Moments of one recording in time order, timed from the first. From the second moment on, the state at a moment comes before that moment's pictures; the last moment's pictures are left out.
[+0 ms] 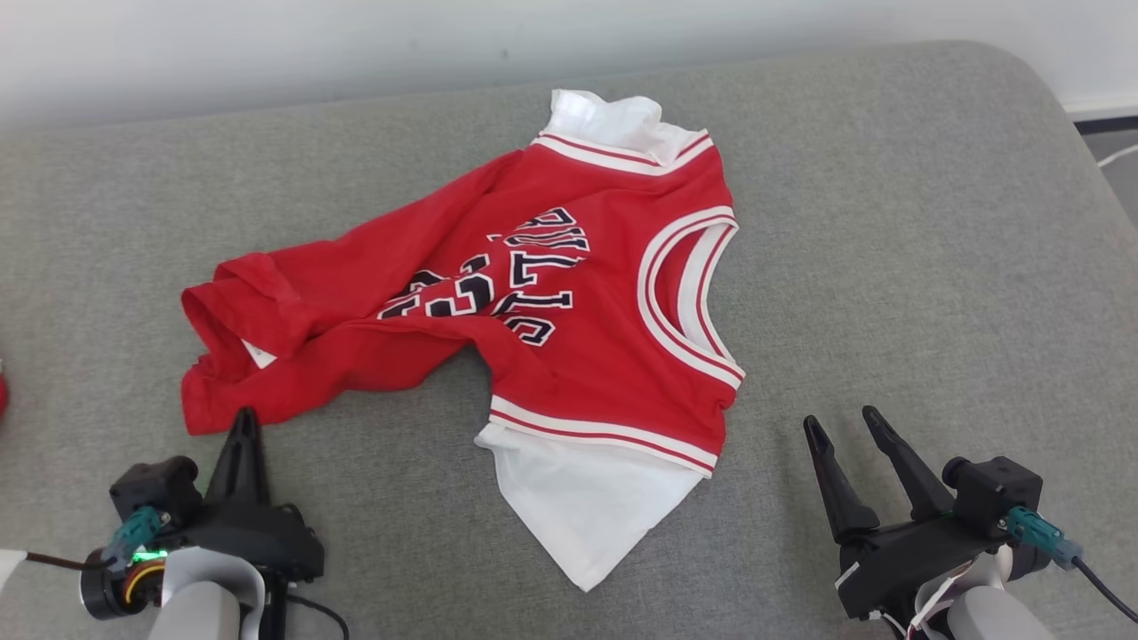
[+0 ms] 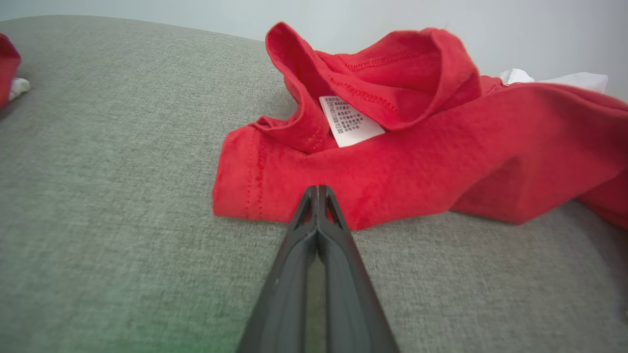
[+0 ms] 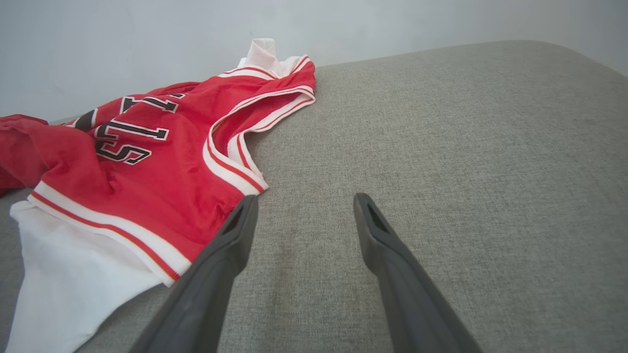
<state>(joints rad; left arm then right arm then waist) -0.51 0.05 0.11 0.63 -0.15 0.00 -0.26 -0.27 -0.34 0.47 0.33 0.49 0.13 -0.26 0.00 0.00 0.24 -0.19</state>
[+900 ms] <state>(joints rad) -0.57 0.09 0.17 0.69 -0.13 0.05 -0.26 -0.27 -0.32 0.48 0.34 0.51 0.13 -0.26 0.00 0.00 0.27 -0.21</state>
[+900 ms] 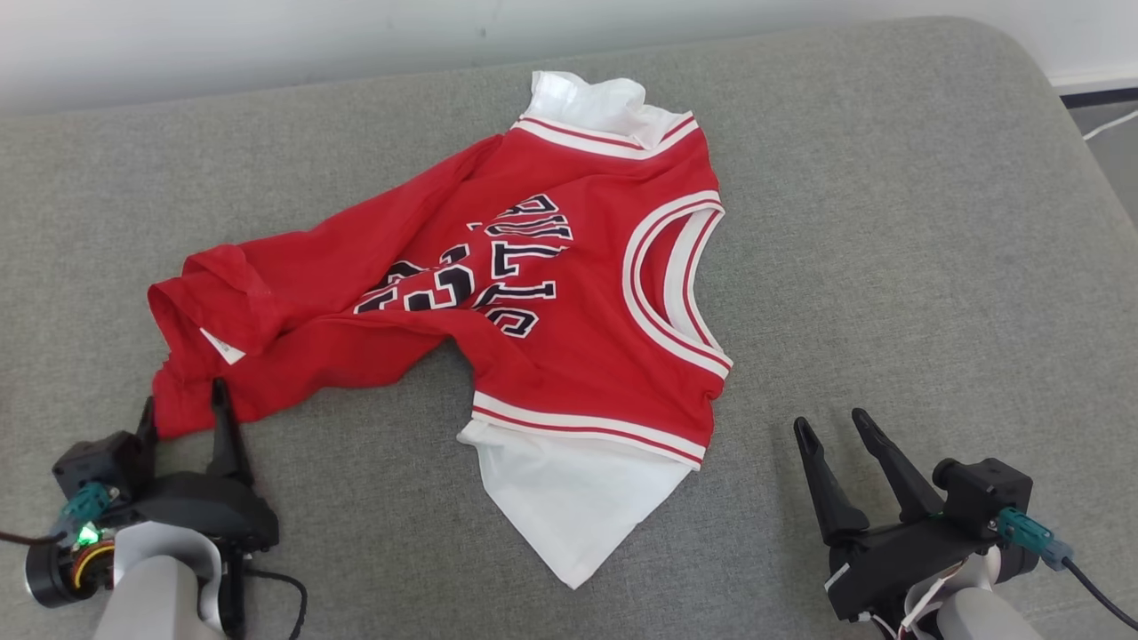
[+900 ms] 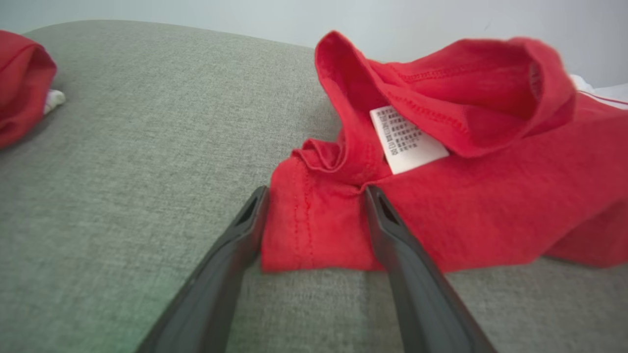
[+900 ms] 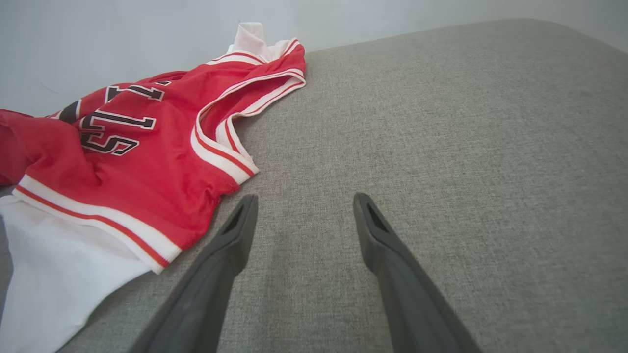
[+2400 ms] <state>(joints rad) -0.19 0.05 -0.09 0.29 -0.23 0.01 -0.26 -0.25 -0.29 0.44 0.49 0.61 0.13 -0.26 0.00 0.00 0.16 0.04</state>
